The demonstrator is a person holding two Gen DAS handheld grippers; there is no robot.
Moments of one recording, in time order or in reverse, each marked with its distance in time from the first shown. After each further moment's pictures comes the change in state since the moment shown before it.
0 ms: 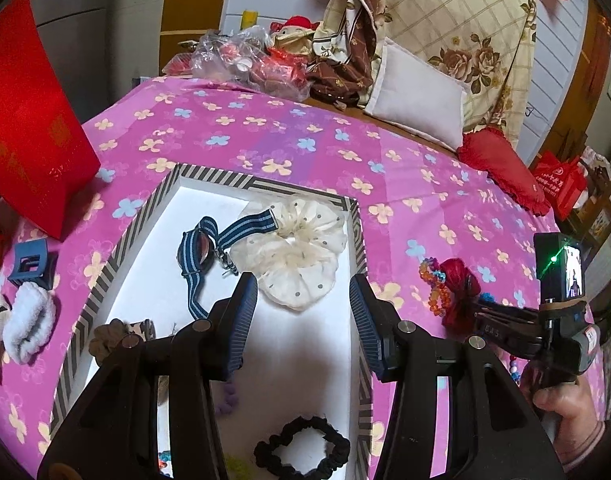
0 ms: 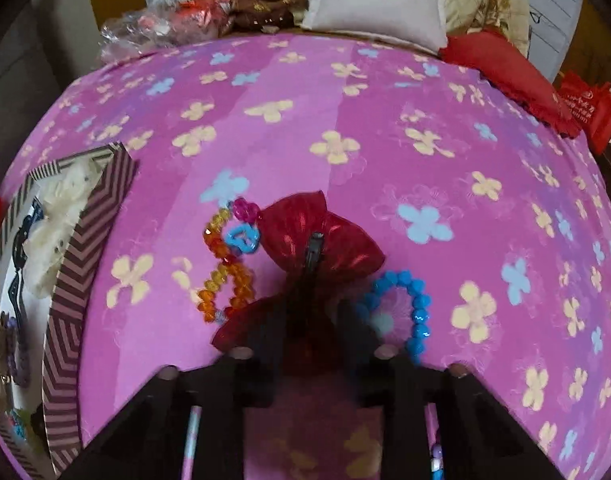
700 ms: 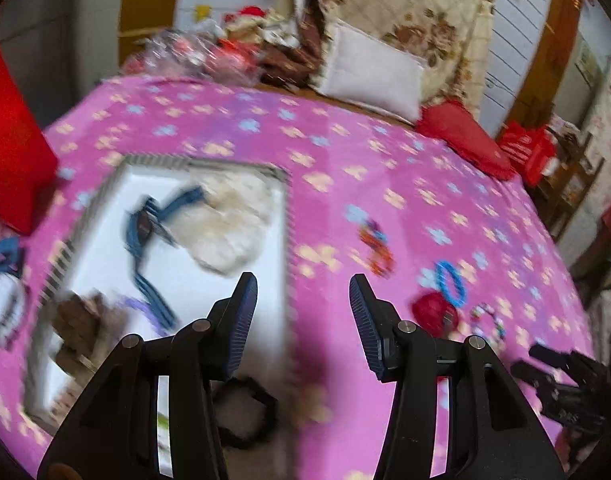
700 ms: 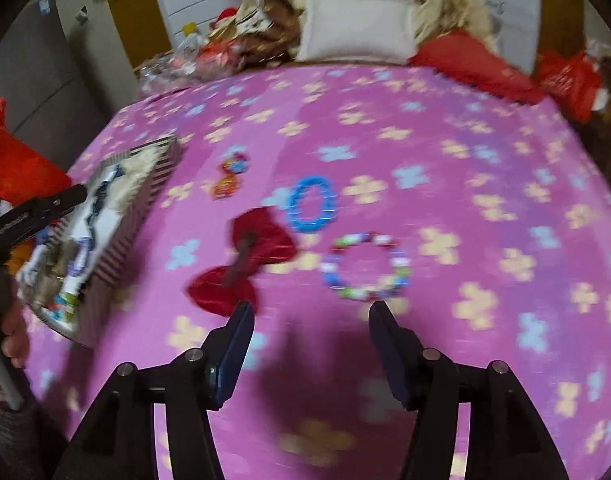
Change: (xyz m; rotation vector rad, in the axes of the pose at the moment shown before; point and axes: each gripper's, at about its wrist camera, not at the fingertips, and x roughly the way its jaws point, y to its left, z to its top) left arm -0.017 -0.054 -0.028 0.089 0.069 -0.126; right arm -0.123 -0.091 -0.141 0.035 -0.145 0.111
